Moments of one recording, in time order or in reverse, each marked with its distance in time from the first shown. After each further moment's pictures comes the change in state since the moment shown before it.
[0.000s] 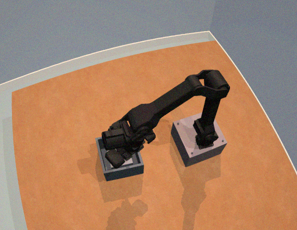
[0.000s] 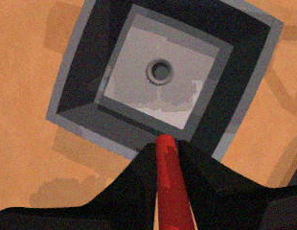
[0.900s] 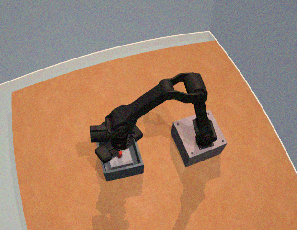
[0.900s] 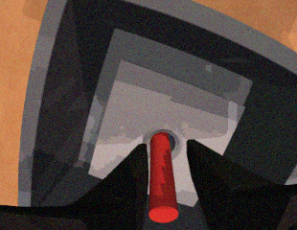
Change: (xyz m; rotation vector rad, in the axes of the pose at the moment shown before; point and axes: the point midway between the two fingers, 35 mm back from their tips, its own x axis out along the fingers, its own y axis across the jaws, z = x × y) arm 0.071 -0.003 0.045 0.052 0.061 -0.059
